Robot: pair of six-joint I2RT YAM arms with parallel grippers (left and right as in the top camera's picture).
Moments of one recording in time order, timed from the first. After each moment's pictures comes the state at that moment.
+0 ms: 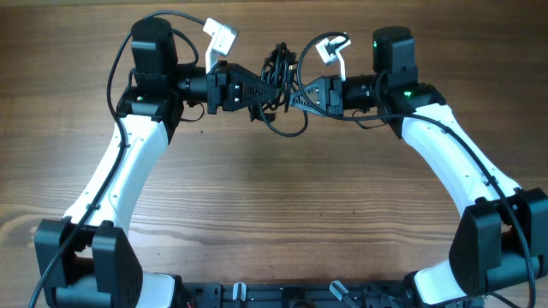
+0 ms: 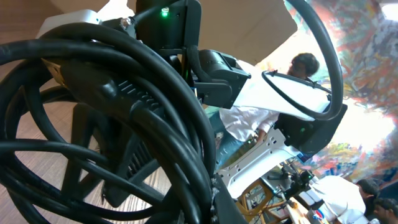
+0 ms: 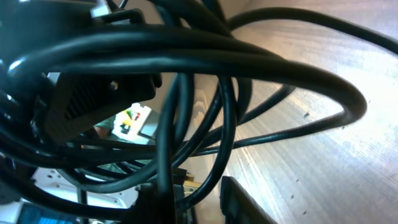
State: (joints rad) left arm -0.13 1.60 1.20 0.06 1.55 -0.44; right arm 0.24 1.69 1.22 -0.19 -1.25 0.34
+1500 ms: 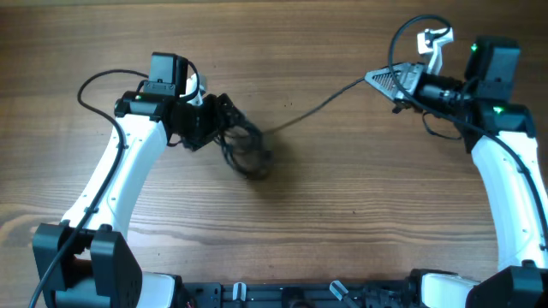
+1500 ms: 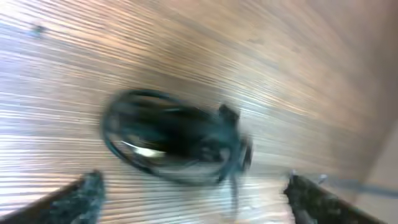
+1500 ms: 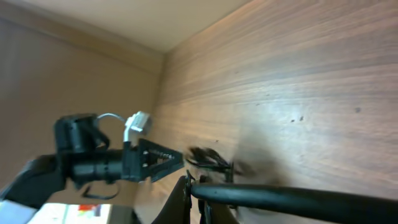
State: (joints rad) left arm -0.14 1.59 1.22 -0.84 0.41 -0.56; right arm -0.08 1.44 1.19 -0.47 -0.96 0.47
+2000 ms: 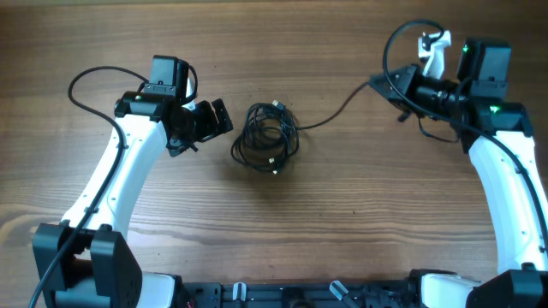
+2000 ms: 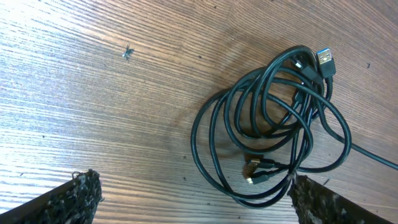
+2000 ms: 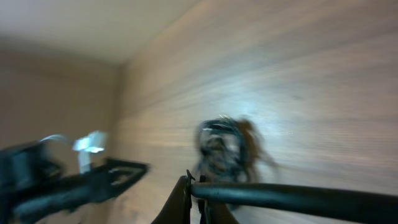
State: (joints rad) left arm -0.14 1.59 1.22 -0.89 0.20 -0.51; right arm -0.06 1.43 1.20 -0.60 -0.71 0.49
